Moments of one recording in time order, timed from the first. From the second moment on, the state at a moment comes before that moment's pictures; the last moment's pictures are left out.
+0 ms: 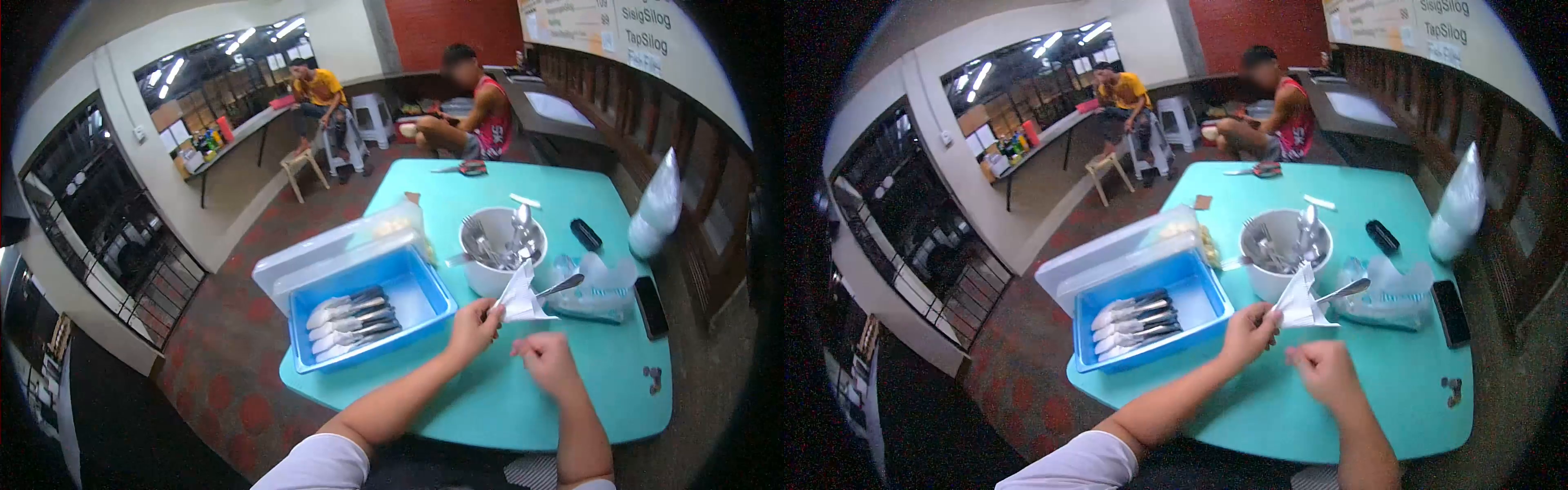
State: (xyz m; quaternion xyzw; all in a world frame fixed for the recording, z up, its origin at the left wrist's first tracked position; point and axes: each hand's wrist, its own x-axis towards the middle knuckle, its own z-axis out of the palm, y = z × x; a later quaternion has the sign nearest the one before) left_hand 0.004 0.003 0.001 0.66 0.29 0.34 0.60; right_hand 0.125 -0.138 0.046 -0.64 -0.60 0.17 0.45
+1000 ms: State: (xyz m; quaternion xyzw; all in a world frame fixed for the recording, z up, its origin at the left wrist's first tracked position) left_hand 0.019 -0.026 -0.016 0.75 0.27 0.37 0.48; right_hand 0.108 -0.099 -0.045 -0.42 -0.21 0.48 0.74
